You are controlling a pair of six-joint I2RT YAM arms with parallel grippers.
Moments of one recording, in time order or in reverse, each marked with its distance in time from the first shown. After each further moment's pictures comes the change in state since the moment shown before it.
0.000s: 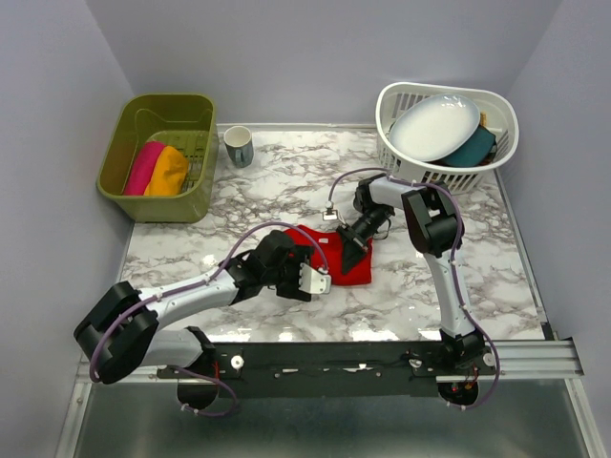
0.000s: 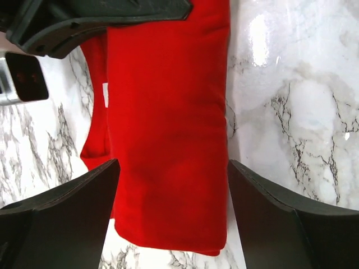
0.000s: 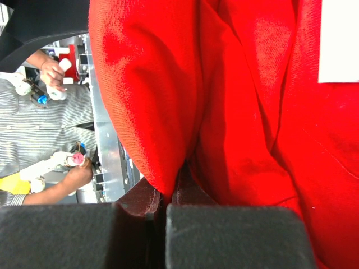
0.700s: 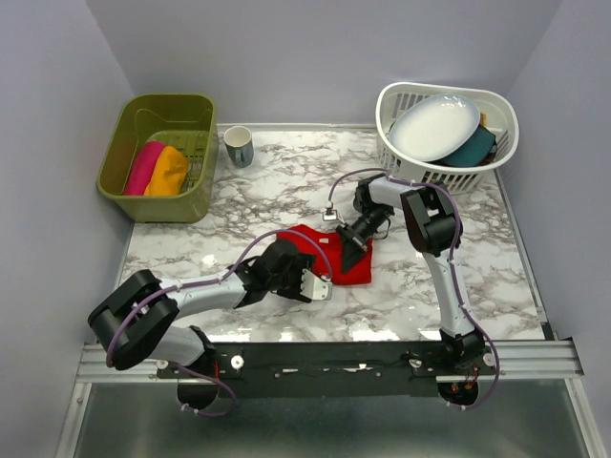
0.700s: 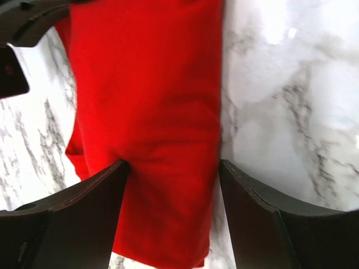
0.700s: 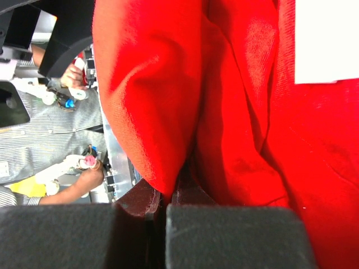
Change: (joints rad) left arm -0.022 0.089 -0.068 0.127 -0.087 0.052; right arm 0.000 0.021 0.019 -0.011 0.000 0.044
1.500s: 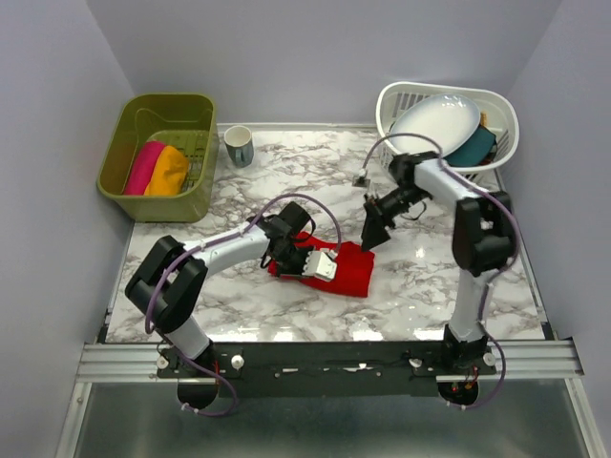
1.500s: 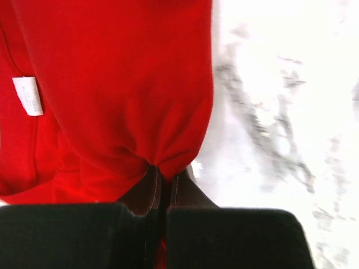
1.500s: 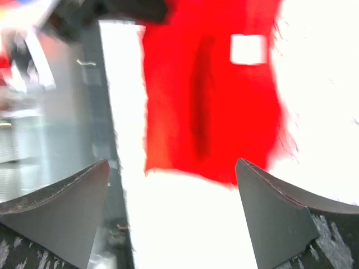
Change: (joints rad) left arm 0.133 0.270 0.449 -0.644 0.296 0.111; right arm -0.126 -0.309 -0.100 0.057 0.015 0.001
